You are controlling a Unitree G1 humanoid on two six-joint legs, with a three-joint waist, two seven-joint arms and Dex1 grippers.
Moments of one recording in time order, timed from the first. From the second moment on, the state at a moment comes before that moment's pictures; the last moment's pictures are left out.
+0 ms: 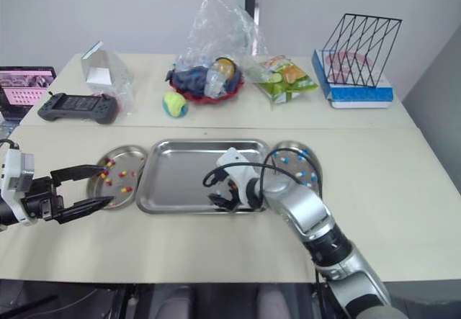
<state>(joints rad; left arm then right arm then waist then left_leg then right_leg) 0.01 0.90 0.50 -0.08 -0.63 0.32 -1.29 -0.63 -0.36 0.41 -0.26 0.31 1.06 0.47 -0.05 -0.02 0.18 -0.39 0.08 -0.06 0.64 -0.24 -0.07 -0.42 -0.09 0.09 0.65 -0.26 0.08</state>
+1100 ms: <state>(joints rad) 0.06 0.85 0.49 -0.11 -0.59 0.26 -1.20 -0.67 -0.37 0.47 -0.22 0.23 1.07 0.57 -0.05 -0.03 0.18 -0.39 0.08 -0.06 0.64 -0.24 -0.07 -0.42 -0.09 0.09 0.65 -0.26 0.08</state>
